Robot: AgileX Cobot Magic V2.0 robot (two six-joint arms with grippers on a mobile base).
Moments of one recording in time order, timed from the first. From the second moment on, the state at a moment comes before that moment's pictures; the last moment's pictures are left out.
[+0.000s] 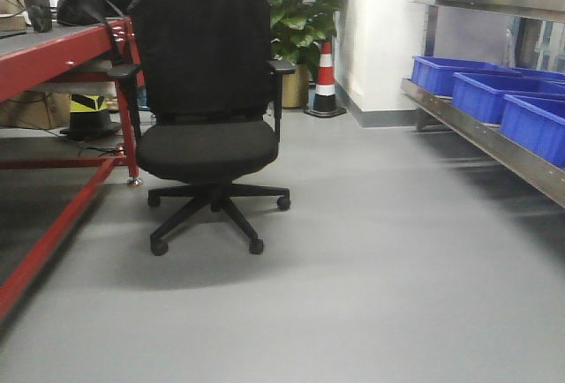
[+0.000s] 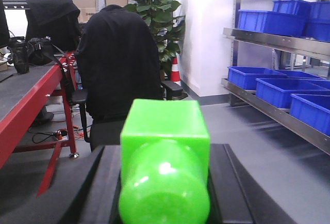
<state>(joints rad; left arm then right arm) -0.10 0.37 -0.55 -0.10 0.23 0.15 -0.02 0.38 -0.51 0.07 0.19 0.03</state>
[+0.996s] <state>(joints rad) -0.10 0.37 -0.55 -0.10 0.23 0.15 -0.02 0.38 -0.51 0.07 0.19 0.03</state>
